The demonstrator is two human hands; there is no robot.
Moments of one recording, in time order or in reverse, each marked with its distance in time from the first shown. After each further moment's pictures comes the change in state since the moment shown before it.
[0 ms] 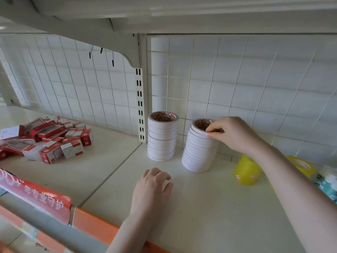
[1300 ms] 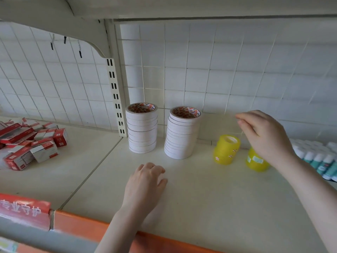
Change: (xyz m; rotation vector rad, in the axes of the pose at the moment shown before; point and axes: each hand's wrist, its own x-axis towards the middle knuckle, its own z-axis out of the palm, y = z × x) left_hand -0.004 0.017 -0.001 0.067 -0.137 0.135; right_hand -0.090 0.059 -0.018 -0.189 0.490 0.064
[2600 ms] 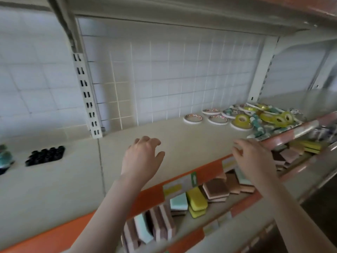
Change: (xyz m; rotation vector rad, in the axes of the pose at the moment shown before) left_hand -0.110 0.759 0.243 -0.176 -0.168 0.578; right_hand -0.425 0.513 -0.511 -0.792 0.013 0.703
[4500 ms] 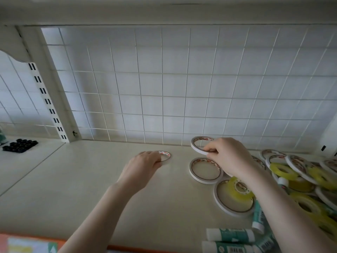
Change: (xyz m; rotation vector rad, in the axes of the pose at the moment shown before) left_hand 0.181 0.126 0.146 0.150 0.083 -0.285; right_hand 0.276 0.107 0.127 0.451 -0.518 -0.677
